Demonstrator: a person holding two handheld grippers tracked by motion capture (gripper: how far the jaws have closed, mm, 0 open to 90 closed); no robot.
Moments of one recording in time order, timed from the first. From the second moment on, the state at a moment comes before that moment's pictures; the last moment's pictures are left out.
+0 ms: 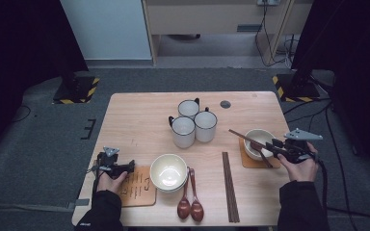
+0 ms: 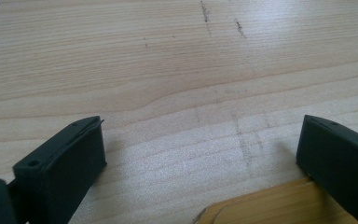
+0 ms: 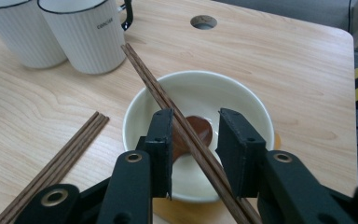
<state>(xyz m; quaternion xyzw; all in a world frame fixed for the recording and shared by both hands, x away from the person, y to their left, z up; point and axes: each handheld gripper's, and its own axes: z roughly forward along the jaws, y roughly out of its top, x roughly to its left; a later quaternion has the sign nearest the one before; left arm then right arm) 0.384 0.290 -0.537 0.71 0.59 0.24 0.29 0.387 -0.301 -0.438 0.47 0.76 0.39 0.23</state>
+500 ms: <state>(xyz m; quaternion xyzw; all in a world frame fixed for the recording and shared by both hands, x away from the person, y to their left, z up) 0.384 0.290 -0.537 0.71 0.59 0.24 0.29 0.366 -0.314 -0.452 0.49 0.76 0.37 0.22</state>
